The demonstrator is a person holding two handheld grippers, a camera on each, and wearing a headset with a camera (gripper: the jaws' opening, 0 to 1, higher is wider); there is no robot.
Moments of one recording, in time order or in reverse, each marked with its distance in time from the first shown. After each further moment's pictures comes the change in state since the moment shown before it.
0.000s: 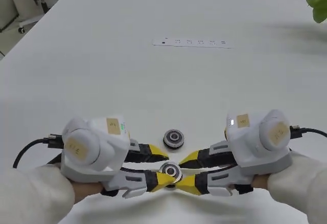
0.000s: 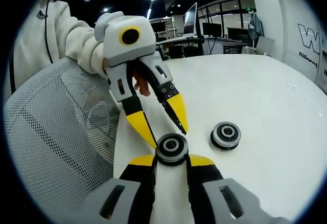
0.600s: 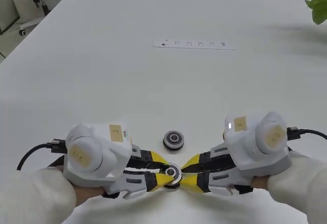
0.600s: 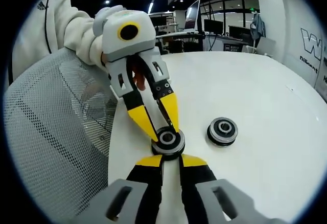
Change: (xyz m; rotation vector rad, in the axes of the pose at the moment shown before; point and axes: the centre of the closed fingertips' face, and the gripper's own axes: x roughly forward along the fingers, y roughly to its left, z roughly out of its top) left arm 0.003 -0.002 -0.006 0.046 0.017 -0.009; right arm -0.002 -0.006 -0.009 -0.034 0.051 -0.026
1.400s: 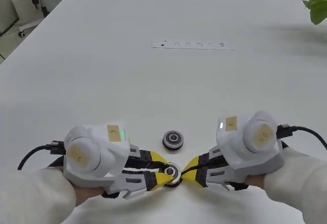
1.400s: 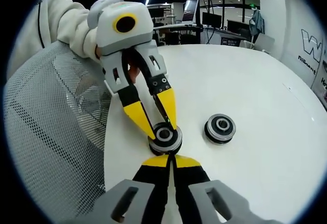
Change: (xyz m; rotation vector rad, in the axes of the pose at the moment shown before) left arm 0.001 0.002 0.000 -0.016 -0.021 0.007; right arm 0.002 -0.004 -0.005 -0.019 0.081 -0.046
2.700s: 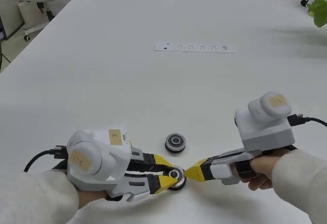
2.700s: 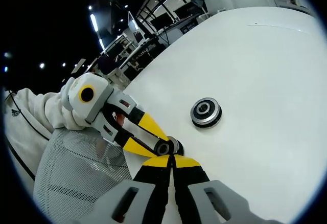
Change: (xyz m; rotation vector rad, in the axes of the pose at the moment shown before) left arm 0.002 -0.001 0.002 -0.009 -0.031 -0.001; right arm -0.013 -0.004 0.012 0.645 -0.123 0.105
